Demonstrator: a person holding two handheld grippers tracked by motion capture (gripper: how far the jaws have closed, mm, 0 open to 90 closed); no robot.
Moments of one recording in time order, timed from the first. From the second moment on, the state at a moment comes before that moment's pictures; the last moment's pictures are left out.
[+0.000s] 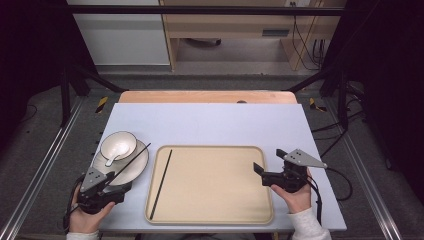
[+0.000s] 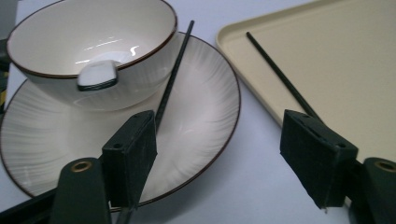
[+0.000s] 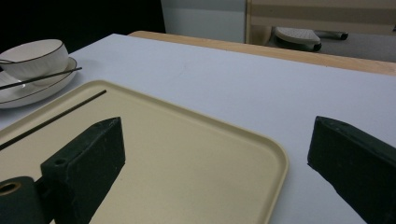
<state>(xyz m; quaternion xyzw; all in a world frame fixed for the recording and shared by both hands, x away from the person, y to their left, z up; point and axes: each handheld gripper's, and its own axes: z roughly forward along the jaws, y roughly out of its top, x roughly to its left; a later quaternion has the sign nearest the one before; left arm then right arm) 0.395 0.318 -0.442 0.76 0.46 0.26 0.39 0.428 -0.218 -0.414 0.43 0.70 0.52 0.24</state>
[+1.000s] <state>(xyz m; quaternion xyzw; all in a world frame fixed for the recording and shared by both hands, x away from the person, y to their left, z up) 0.435 0.335 -0.460 0.78 0.47 0.25 0.33 0.431 -0.212 -0.417 0.42 0.71 0.51 0.24</state>
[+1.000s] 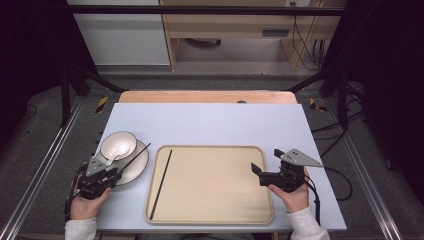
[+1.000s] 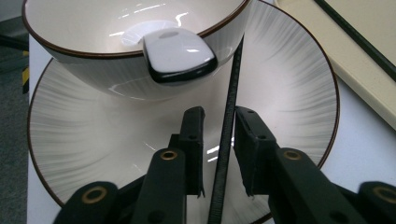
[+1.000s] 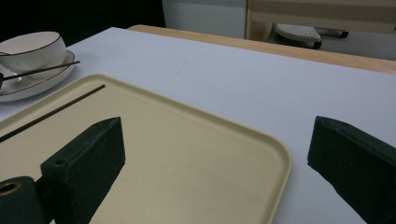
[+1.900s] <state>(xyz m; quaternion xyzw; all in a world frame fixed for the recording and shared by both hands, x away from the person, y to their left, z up) 0.421 0.315 -0.445 0.77 0.47 0.25 0.35 0.431 -0.215 -0.417 0.42 0.71 0.51 0.24</state>
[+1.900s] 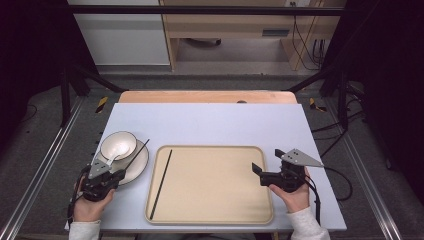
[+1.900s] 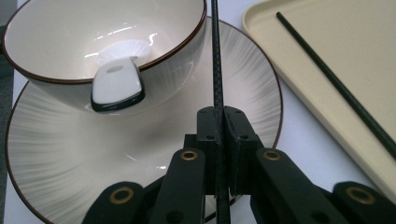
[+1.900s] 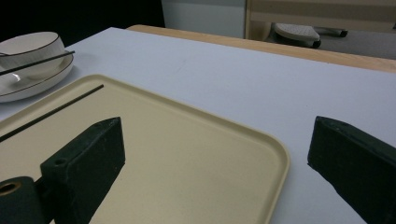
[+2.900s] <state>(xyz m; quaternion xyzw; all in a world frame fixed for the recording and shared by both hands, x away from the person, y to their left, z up) 0.390 0.244 -0.429 0.74 0.48 0.27 0.40 0.429 -0.218 -0.414 0.43 0.70 0.51 0.25</state>
